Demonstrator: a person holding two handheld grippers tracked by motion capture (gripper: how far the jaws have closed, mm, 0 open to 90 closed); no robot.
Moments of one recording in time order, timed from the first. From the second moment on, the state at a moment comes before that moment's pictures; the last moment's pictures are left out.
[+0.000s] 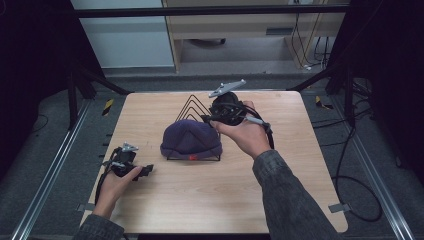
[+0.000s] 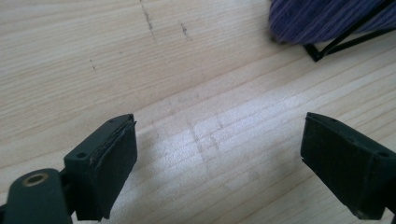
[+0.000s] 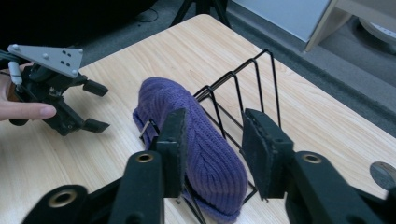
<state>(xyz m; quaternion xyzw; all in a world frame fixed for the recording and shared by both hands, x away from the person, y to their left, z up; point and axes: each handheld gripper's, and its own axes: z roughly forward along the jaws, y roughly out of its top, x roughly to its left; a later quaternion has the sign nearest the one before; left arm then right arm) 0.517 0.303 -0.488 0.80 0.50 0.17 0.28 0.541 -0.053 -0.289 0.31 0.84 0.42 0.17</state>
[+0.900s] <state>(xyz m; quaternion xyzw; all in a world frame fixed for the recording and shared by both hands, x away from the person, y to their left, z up) 0.512 0.300 -0.499 0.80 0.49 0.18 0.28 0.532 -0.131 -0.289 0.40 0.79 0.42 0.20</state>
